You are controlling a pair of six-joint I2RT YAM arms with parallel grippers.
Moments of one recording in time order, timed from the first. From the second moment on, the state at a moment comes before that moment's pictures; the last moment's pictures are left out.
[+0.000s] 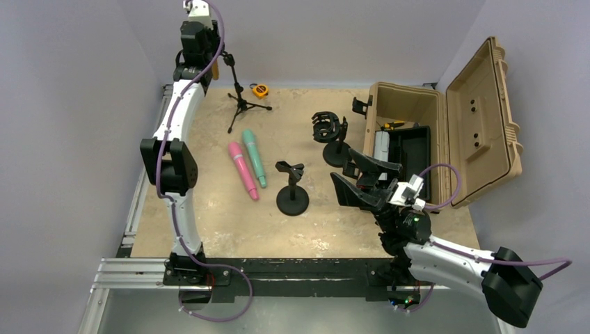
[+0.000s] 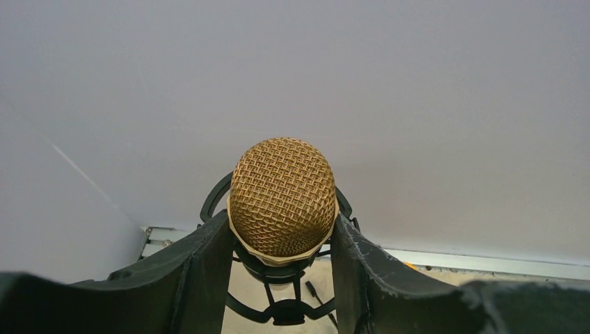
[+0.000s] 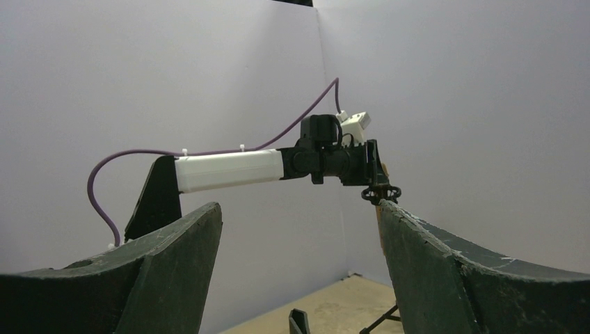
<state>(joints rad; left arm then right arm) -0.08 2.13 2.16 -0.09 -0.21 0.03 0.86 0.85 0.20 1.51 0.04 0.18</state>
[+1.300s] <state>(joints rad) -0.30 1.49 2.13 -0.16 -0.38 0.12 0.86 0.85 0.21 1.51 0.03 0.17</state>
